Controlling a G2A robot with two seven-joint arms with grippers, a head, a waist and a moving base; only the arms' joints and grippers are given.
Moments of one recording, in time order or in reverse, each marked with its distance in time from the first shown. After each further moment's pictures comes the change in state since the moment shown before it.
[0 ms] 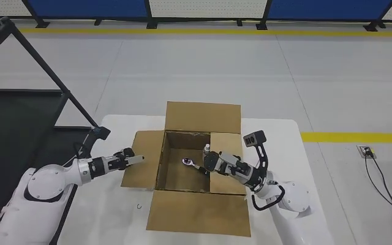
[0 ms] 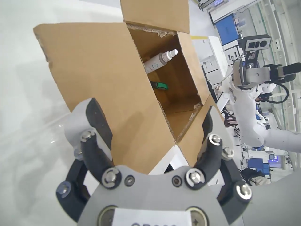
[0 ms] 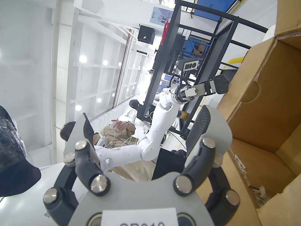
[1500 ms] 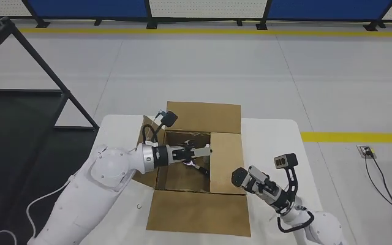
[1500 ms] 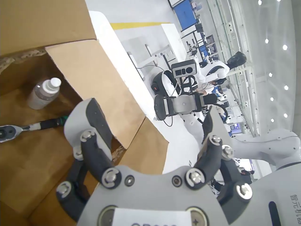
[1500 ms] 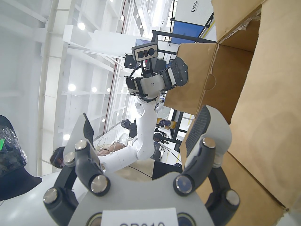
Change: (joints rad) left arm -0.270 -0.118 0.468 -0.180 -0.174 0.290 0.199; right arm -0.303 0.067 0.191 -0.224 -0.025 0.068 -0.079
